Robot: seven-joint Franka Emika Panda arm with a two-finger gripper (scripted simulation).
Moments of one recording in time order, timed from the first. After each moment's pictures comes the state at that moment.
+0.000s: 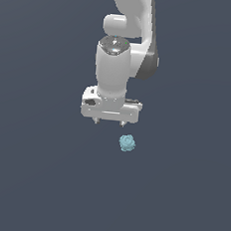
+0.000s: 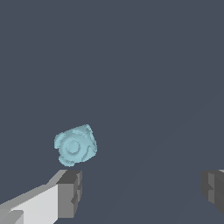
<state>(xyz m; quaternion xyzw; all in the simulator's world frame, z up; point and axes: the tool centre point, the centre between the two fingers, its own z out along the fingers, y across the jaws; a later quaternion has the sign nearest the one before) 0.015 -0.020 0.194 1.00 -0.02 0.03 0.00</state>
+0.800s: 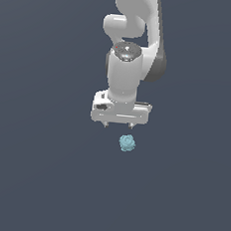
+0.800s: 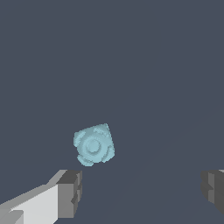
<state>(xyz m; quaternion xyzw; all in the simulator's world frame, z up) 0.017 0.015 0.184 1.00 0.02 0.03 -0.01</state>
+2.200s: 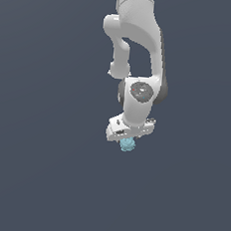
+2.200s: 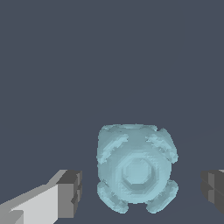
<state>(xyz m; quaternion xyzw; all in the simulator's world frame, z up) 0.011 0.068 0.079 0.99 0.15 0.00 0.00</state>
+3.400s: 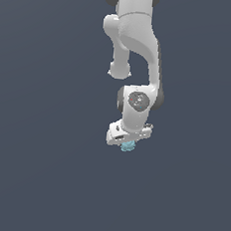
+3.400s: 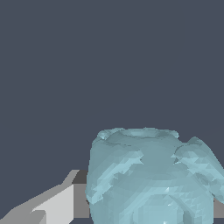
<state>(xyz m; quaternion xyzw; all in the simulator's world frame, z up) 0.011 0.068 0.041 0.99 0.15 0.00 0.00</state>
